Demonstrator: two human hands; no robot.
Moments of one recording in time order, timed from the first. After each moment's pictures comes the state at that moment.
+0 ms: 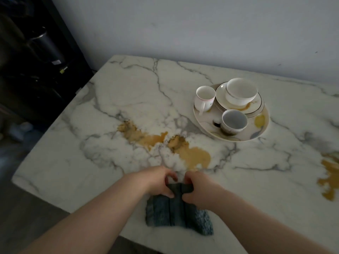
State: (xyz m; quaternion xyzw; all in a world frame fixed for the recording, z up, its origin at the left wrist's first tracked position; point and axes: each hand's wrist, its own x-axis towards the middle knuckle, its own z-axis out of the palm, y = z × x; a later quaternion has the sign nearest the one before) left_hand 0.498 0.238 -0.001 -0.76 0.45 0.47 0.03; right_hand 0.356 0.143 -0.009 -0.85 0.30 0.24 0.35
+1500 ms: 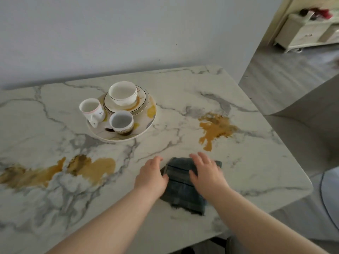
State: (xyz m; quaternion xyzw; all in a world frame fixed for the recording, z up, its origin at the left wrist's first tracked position) left_hand 0.266 0.107 -0.022 -0.80 0.52 0.28 -0.11; right_hand 0.089 0.056 -0.019 -0.78 0.58 0.02 0.23
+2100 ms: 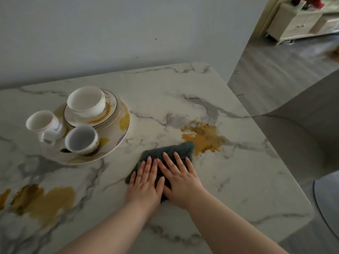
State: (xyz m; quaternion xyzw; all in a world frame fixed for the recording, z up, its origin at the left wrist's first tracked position) left_hand 0.228 0.030 -0.090 -0.77 0.60 0.21 0.00; right_hand 0.094 -0.025 -0.083 -0.89 0.43 0.08 0.16
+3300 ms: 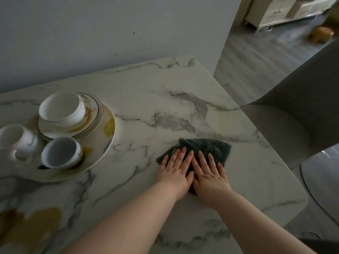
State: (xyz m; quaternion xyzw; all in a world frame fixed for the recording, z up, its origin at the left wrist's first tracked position) left_hand 0.160 -0.043 -0.085 -0.62 0.75 0.23 0.05; right_hand 0.025 -0.039 -0.072 -0.74 0.61 0.14 0.23
